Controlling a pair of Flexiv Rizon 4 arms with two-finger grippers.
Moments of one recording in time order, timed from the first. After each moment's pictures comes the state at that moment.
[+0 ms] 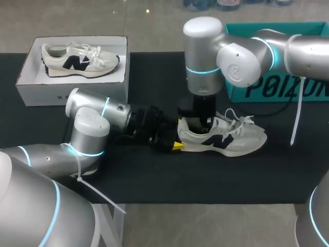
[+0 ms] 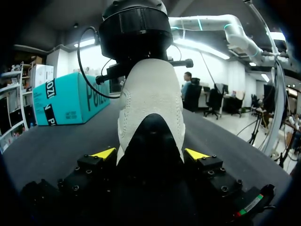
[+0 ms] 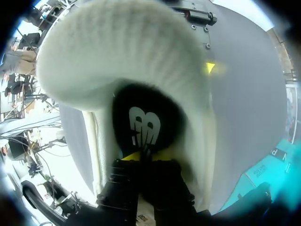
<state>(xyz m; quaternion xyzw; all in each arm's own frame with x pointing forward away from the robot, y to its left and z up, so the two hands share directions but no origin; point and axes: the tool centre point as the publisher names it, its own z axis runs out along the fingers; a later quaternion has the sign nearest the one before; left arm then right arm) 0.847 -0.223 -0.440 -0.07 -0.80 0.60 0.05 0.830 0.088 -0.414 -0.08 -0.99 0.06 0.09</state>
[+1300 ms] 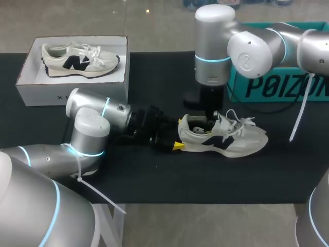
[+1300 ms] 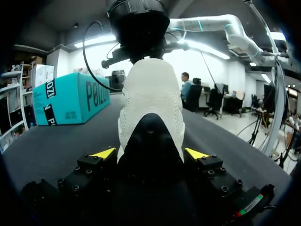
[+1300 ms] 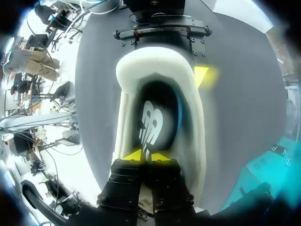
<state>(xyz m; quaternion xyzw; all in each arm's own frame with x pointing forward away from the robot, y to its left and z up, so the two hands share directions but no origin) 0.847 -0.224 -0.439 -0.07 -0.80 0.60 0.05 0.823 0.081 -0.379 -0.08 -0.99 0.03 0.11</state>
